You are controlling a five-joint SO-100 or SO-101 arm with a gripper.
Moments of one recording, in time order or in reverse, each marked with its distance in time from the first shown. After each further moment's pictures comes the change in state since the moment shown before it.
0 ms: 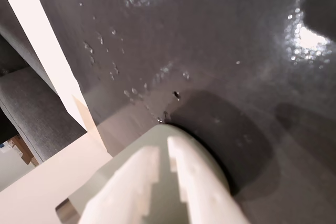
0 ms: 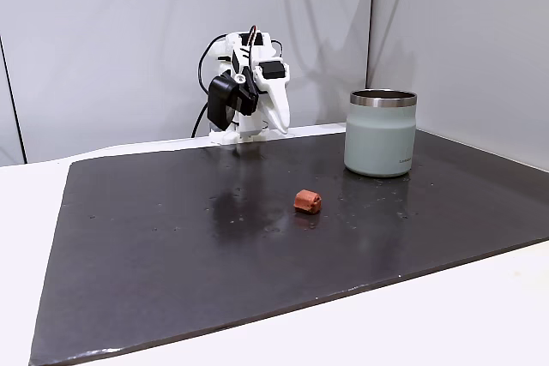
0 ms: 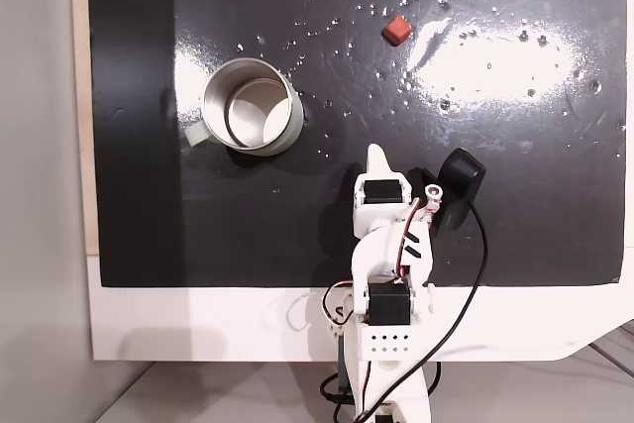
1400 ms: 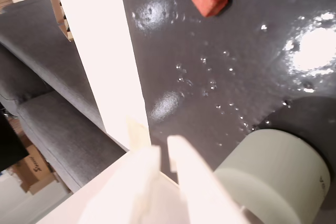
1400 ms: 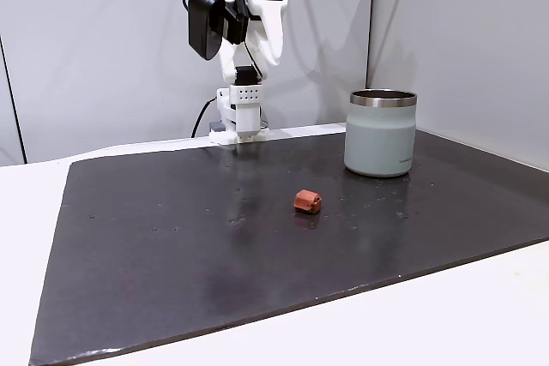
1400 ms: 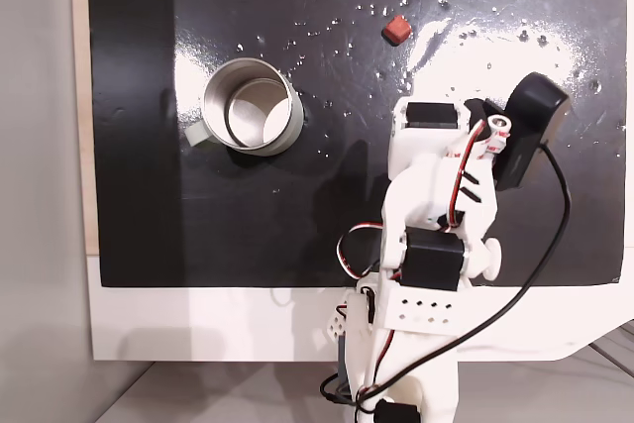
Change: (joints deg) arm 5.8 -49.0 -61.7 14.4 -5.6
